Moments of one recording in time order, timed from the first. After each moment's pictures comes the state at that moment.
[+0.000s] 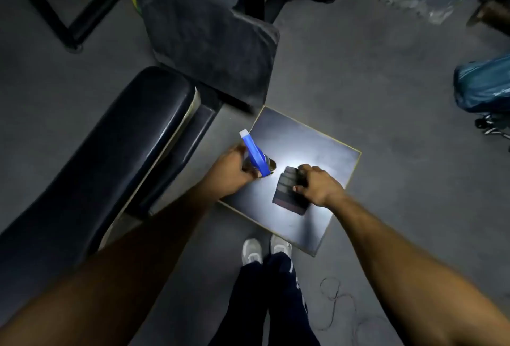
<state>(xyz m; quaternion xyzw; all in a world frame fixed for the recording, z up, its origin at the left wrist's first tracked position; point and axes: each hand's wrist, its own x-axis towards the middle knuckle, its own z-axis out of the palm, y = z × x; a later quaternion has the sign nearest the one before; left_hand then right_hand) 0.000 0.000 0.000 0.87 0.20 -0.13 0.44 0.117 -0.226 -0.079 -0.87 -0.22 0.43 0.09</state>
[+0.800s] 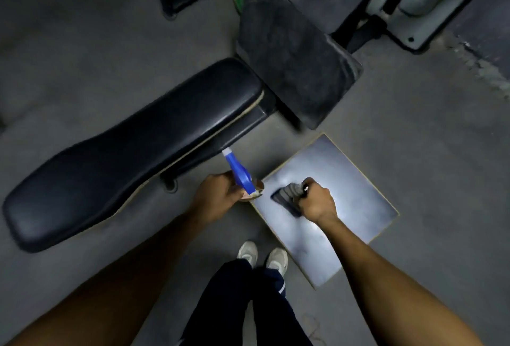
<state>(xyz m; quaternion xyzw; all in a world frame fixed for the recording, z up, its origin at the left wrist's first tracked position) -0.120 0.033 0.039 0.82 0.40 -0.05 0.40 0.085 -0.127 -0.044 -0.87 -0.25 0.41 0.11</state>
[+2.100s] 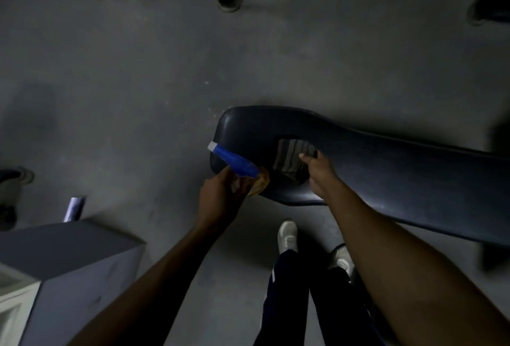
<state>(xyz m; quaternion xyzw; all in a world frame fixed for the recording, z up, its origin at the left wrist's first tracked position) -0.620 0.228 -0.009 0.48 0.80 0.17 0.32 -0.427 0.360 -0.144 -0.63 -0.22 0.71 0.23</state>
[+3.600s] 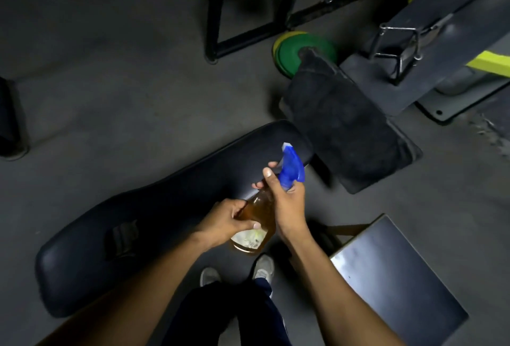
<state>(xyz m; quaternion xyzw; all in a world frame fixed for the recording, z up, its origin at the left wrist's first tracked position) -0.213 0.267 0.042 0.66 0.42 -0.03 0.63 -0.069 0.203 0.071 -0.57 -0.12 0.41 0.70</state>
